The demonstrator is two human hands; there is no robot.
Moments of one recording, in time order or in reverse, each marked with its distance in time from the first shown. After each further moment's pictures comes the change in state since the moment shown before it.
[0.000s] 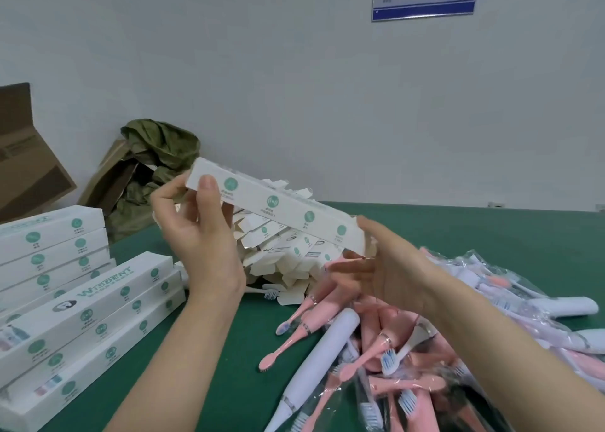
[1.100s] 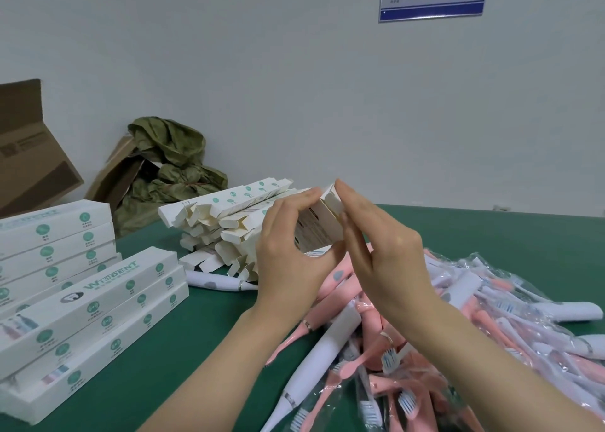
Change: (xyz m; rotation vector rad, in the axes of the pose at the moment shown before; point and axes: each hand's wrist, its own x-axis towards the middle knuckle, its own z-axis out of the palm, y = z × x) left_hand -0.053 -0.020 0.012 0.641 -0.490 0.375; right_hand -0.014 0.018 0.025 -1.014 0.435 -1.491
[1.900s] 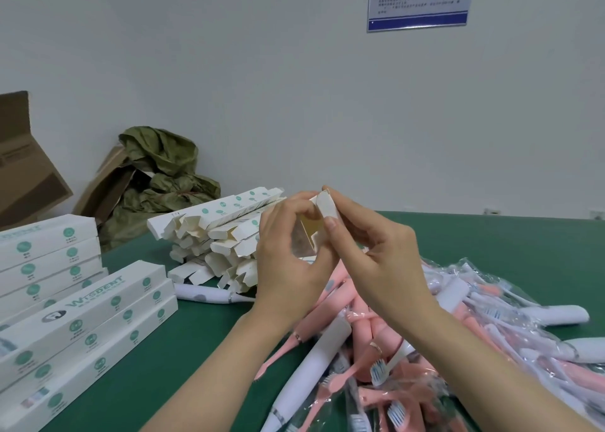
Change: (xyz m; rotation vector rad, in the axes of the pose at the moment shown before) left_hand 0.010 0.006 0.009 -0.107 -0.094 -0.011; right_hand 0.012 -0.008 -0.015 0.459 -0.089 0.295
